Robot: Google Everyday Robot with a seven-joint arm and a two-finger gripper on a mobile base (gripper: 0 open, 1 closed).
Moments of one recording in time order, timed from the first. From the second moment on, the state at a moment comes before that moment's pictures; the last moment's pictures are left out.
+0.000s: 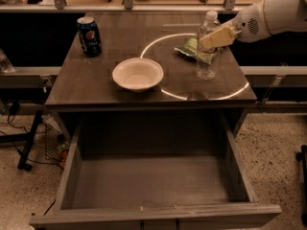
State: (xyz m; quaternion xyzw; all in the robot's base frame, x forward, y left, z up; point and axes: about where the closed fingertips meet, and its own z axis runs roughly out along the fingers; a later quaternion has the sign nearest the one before) arm 0.668 -0.170 0.937 -0.39 0.80 0.24 0.39
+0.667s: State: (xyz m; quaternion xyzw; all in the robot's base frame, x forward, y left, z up) arm 0.666 -0.181 0.929 -0.38 0.80 0.24 0.40
